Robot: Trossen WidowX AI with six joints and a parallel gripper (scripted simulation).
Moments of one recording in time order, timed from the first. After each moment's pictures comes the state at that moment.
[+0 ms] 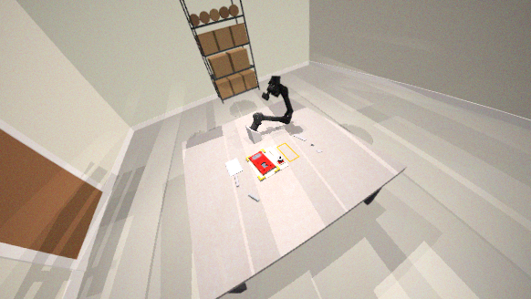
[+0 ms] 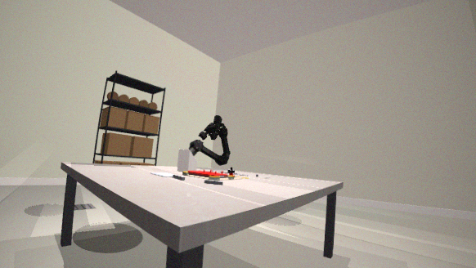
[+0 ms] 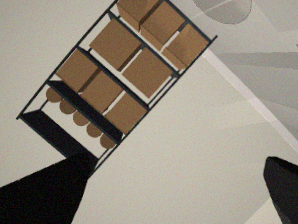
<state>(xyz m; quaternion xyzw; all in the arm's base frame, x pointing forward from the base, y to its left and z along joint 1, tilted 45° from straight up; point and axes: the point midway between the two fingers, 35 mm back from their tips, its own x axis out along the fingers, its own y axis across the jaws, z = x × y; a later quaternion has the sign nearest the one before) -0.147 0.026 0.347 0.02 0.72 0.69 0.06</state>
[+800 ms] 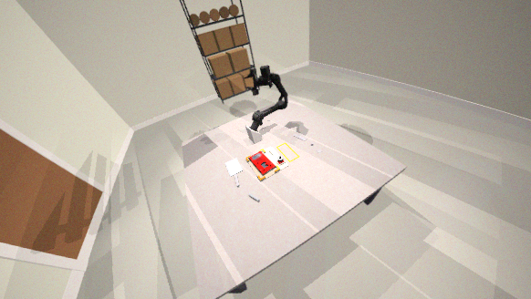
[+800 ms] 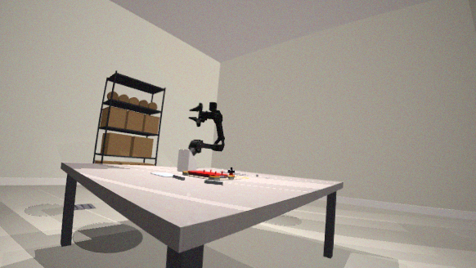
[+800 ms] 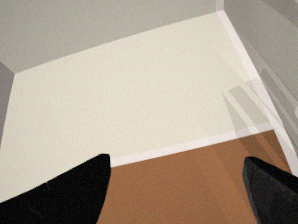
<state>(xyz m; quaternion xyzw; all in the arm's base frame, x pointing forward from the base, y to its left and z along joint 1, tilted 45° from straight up) -0.093 -0.170 0.308 -0.35 0.45 0.81 -0.13</state>
